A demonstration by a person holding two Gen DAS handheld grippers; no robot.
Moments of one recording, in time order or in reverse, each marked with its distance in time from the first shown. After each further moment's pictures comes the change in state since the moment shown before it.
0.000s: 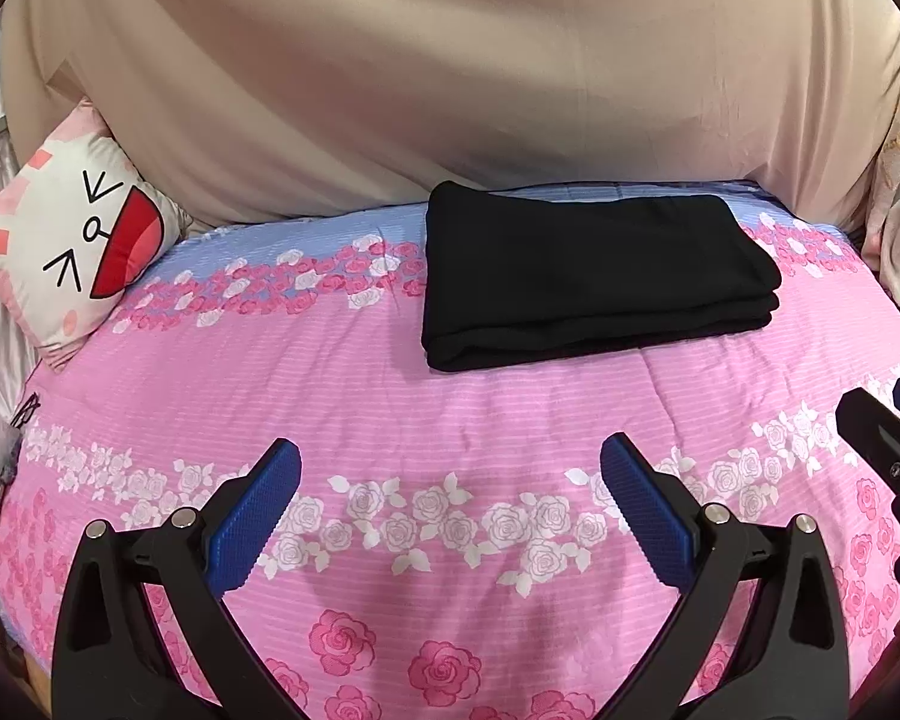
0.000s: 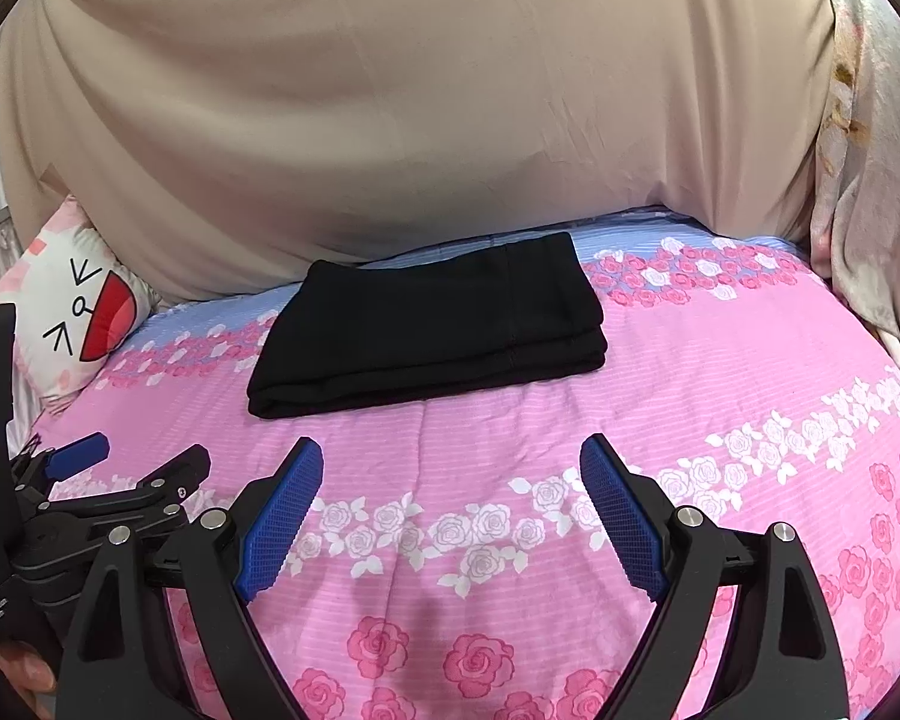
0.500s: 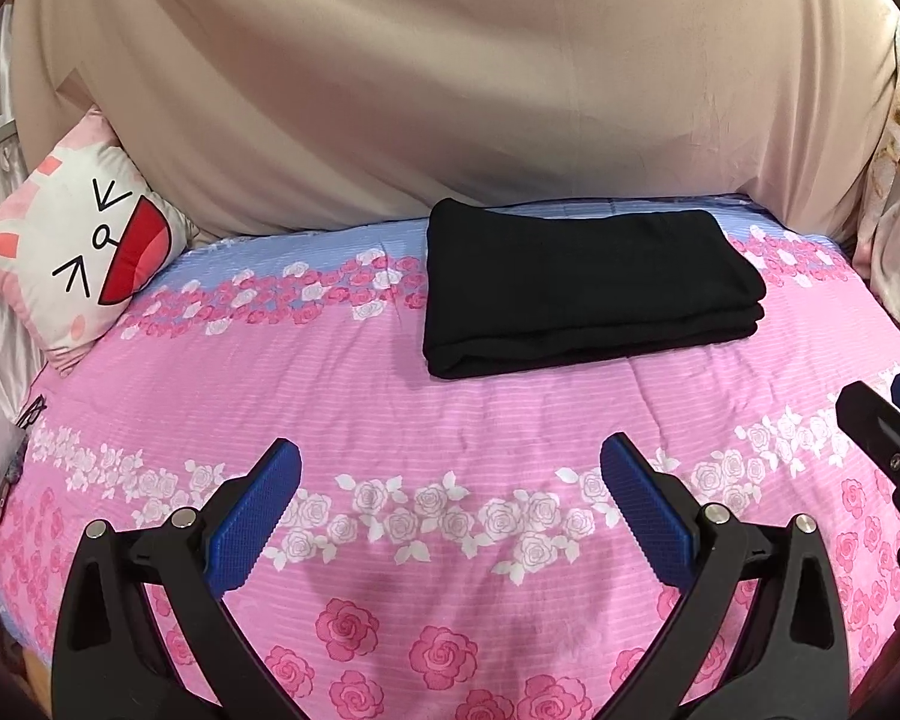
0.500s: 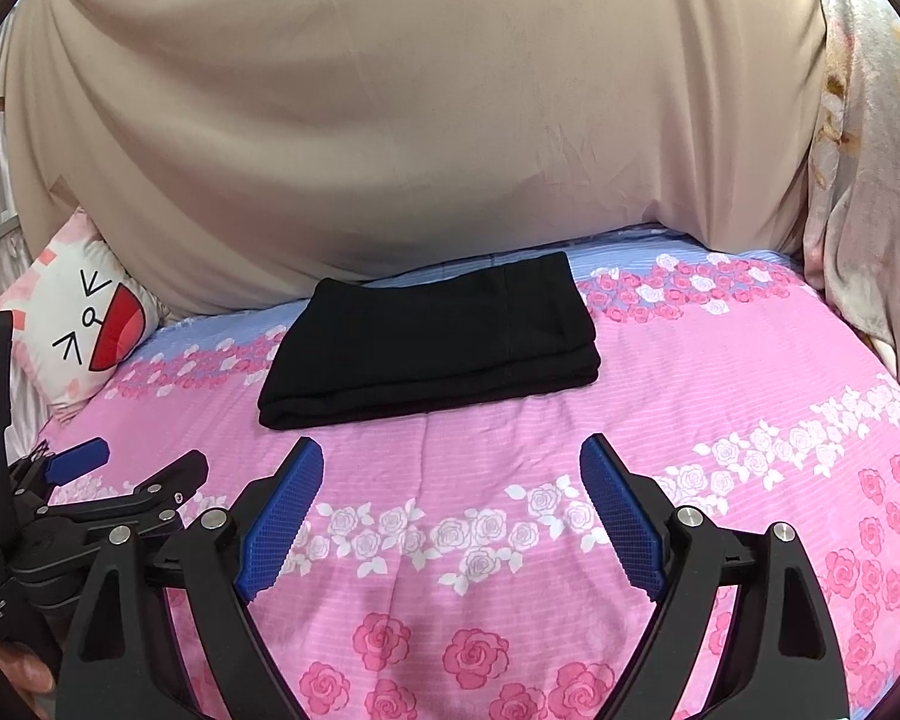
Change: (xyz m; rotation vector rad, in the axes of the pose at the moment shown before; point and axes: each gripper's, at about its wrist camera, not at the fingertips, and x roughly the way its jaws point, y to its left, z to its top) left arm -0.019 0.000 -0.002 -0.003 -0.032 -0.004; right arm -0.014 -0.004 0.002 -0.004 -0.032 0.017
